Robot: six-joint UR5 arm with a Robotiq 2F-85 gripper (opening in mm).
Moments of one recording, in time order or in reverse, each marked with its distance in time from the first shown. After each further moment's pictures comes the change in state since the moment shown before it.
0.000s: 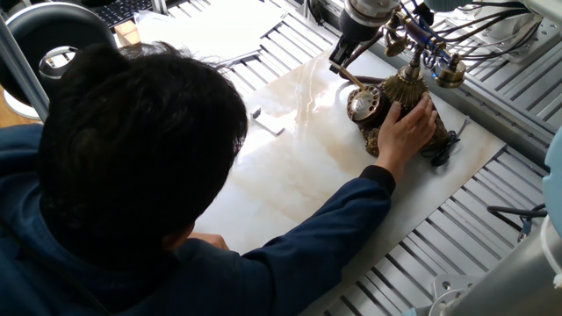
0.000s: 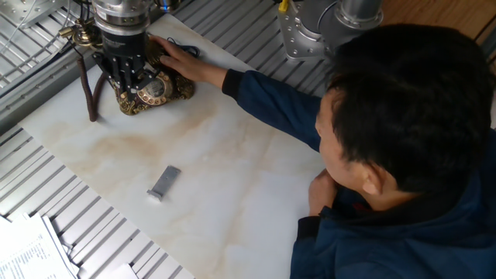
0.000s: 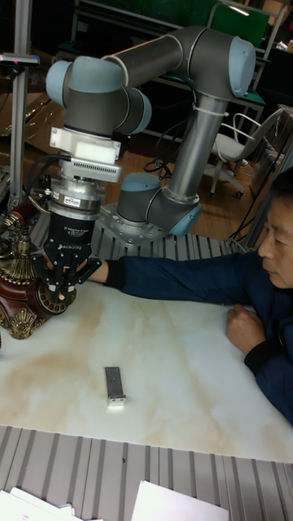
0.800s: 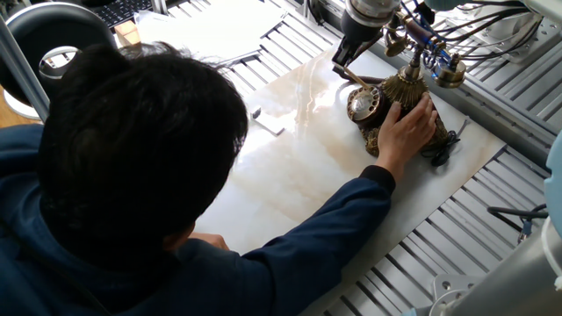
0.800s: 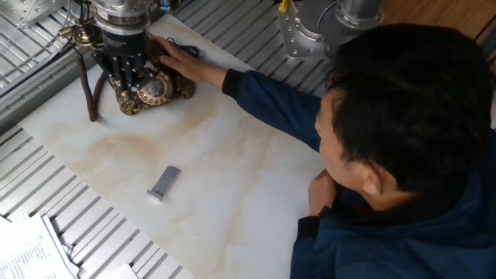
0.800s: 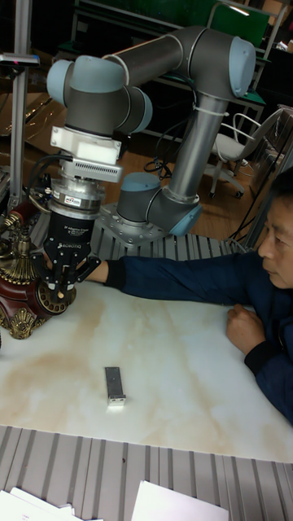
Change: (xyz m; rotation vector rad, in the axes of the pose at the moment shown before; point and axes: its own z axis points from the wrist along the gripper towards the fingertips) arm 0.006 -0.001 -0.001 0.003 0.016 -0.015
